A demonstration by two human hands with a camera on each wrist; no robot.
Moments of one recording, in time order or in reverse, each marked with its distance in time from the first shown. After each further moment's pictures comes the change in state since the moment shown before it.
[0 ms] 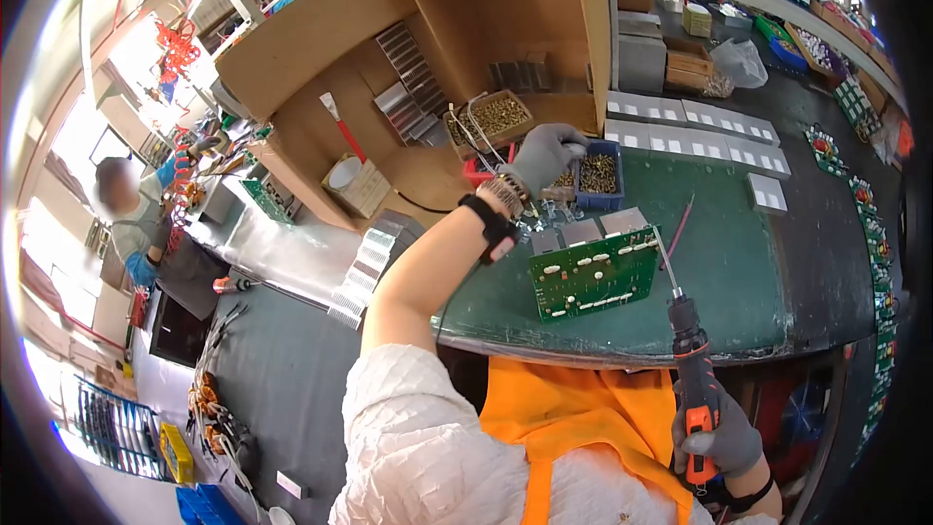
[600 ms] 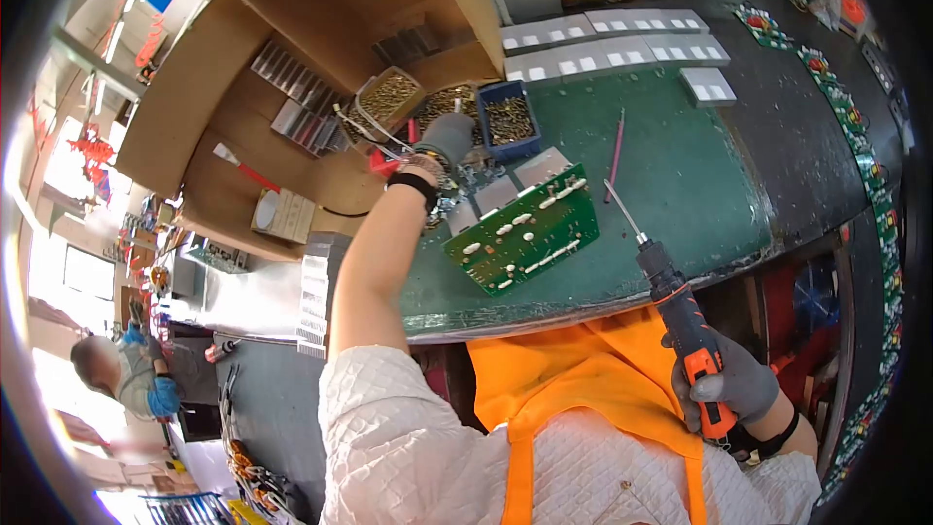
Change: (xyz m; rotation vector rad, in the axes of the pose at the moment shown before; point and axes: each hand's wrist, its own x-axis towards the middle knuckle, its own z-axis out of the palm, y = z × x) left_hand 0.047 -0.094 0.023 1.126 -0.319 0.184; right_hand -0.014 -0.005 -0.006 0.163 0.106 0.086
